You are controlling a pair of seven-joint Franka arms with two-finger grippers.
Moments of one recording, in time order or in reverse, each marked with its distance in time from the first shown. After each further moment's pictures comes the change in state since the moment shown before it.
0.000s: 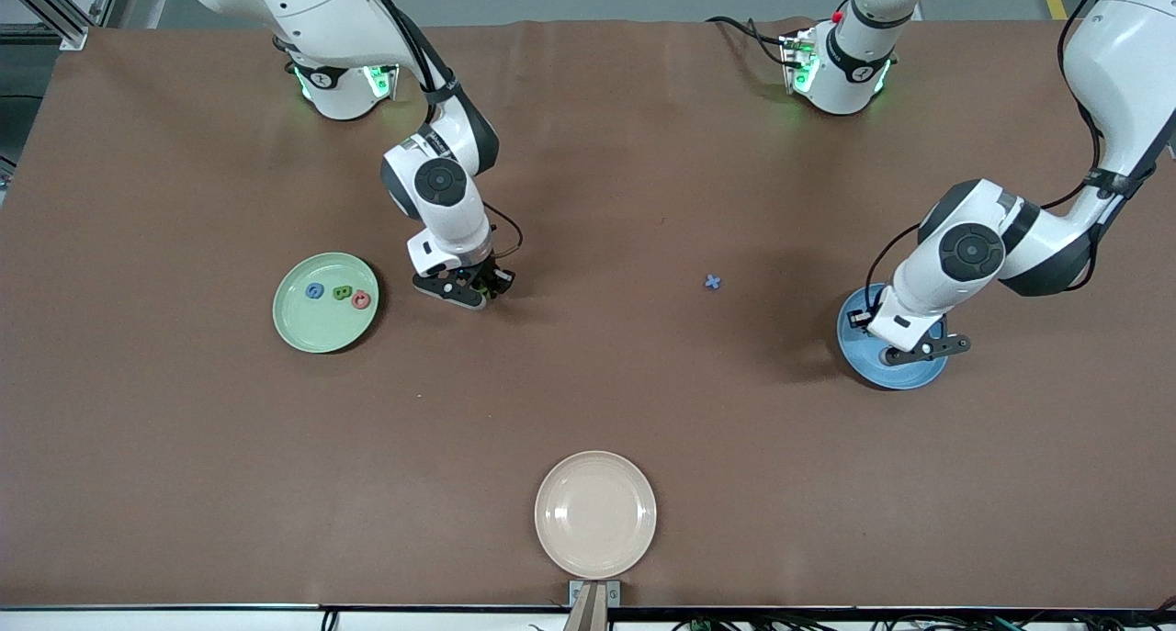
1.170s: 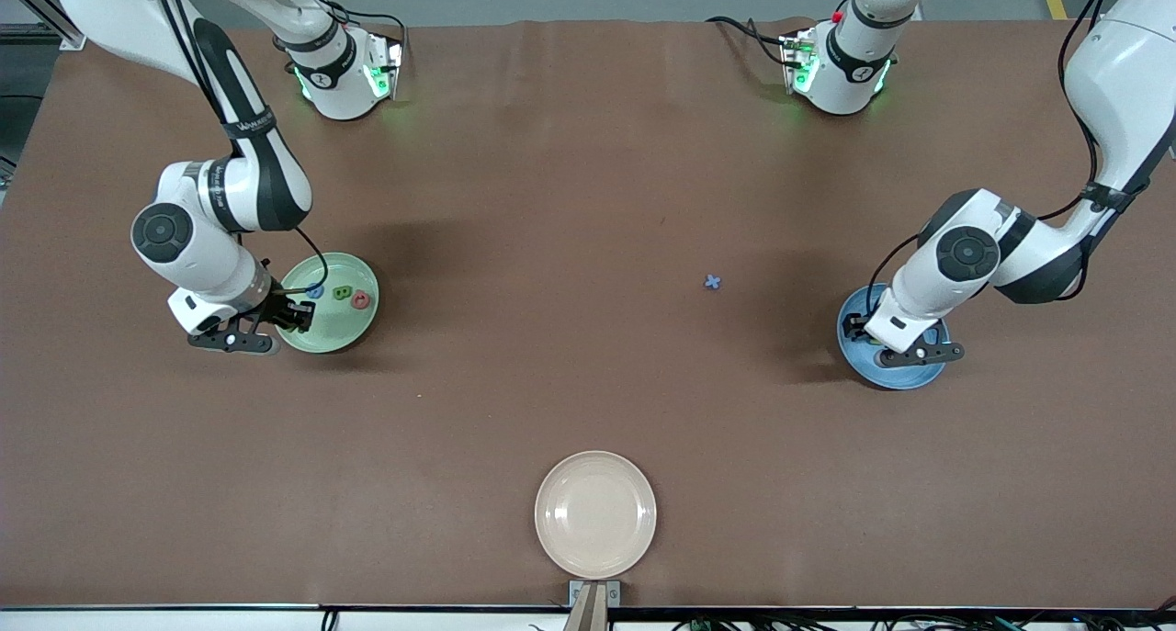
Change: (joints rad) left arm 0.002 0.061 -0.030 0.001 0.098 0.003 0.021; right arm -0.552 -0.166 -0.017 -0.043 0.000 -0.160 -0.845
